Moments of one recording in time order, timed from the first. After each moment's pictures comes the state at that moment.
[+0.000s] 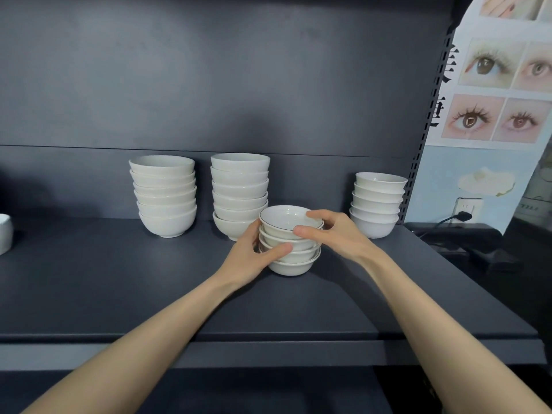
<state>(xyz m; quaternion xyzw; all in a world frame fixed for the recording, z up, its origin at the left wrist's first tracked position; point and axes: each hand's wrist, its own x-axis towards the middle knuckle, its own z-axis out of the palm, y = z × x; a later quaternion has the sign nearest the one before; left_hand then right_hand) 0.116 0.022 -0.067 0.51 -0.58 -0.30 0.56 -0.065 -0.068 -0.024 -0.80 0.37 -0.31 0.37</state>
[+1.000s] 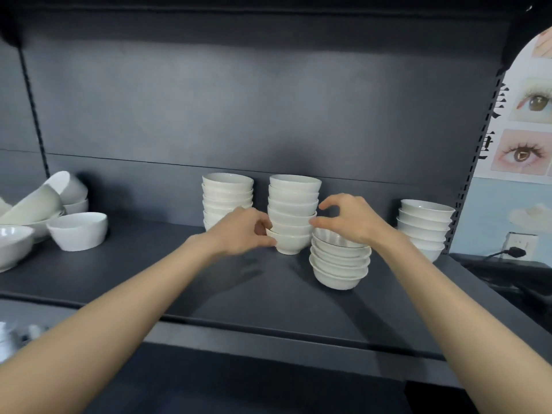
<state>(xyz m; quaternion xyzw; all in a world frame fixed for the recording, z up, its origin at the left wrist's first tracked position) 0.199 0.098 0.020 0.72 -0.64 -0.03 0.27 -0.002 -0.010 0.053 -0.89 0.36 -0.26 0.12</state>
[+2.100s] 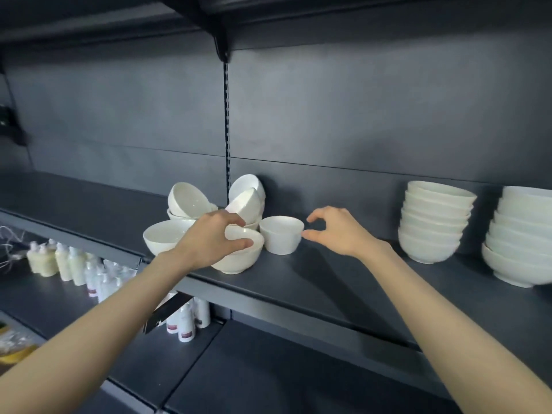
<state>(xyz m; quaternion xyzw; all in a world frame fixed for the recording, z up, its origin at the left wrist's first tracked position) 0.549 0.369 0.001 0.82 -0.48 0.08 0.29 0.394 0.172 0.013 -0.94 0.24 -0.19 0.16</state>
